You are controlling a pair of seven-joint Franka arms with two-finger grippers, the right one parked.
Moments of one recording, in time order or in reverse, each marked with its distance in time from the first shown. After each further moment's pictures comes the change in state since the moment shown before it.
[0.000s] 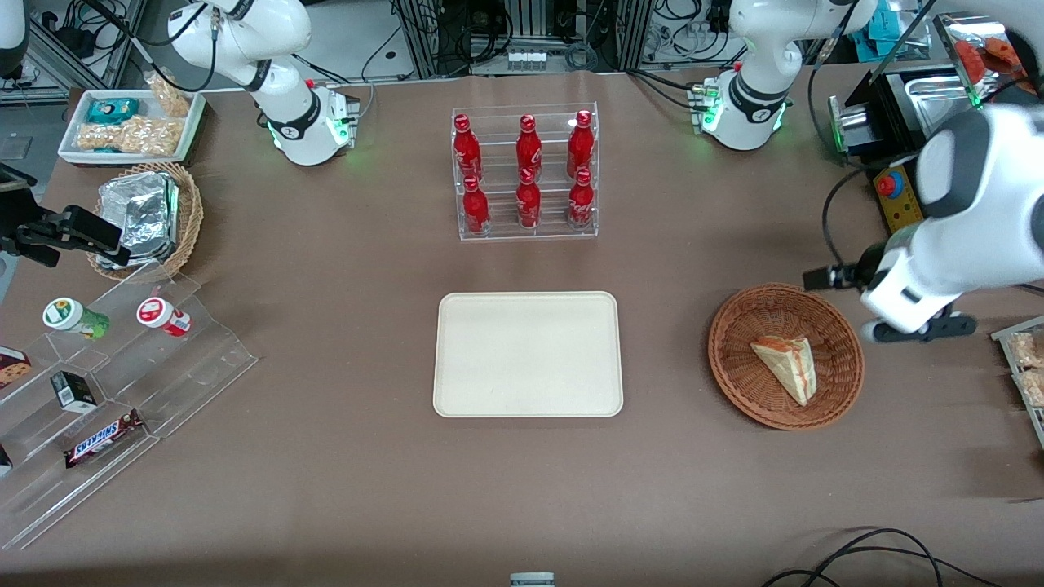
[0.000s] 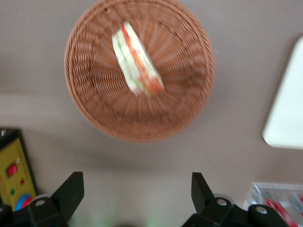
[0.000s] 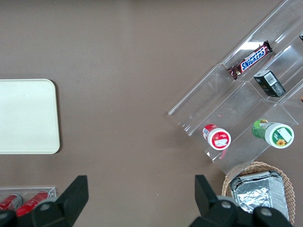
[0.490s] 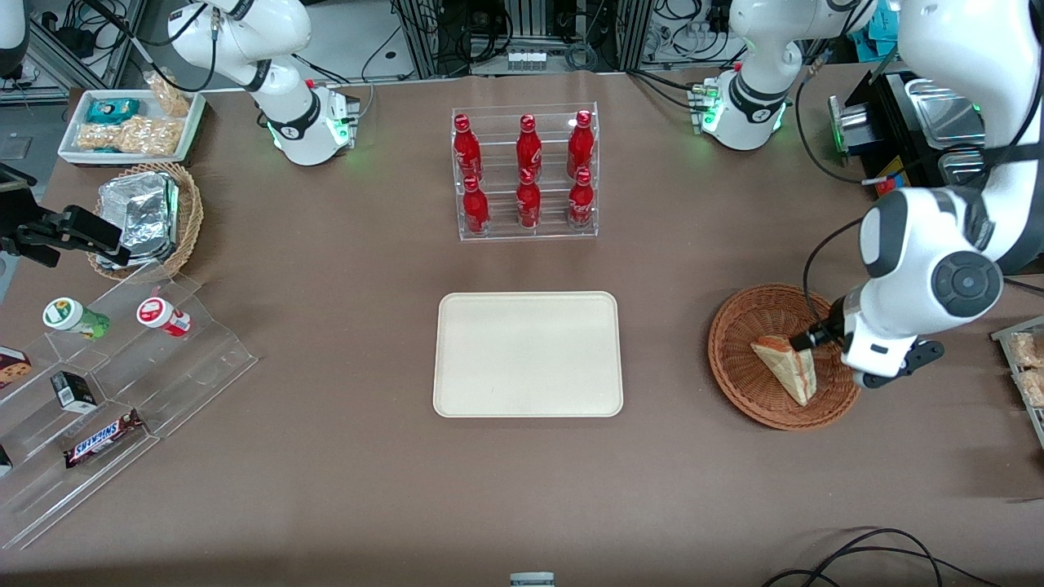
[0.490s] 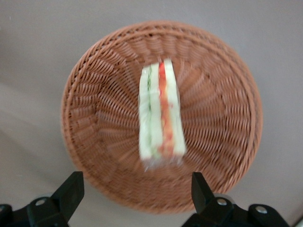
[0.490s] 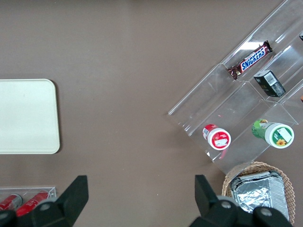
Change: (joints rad) arm 0.001 0.132 0.019 -0.115 0.059 0.331 -0.469
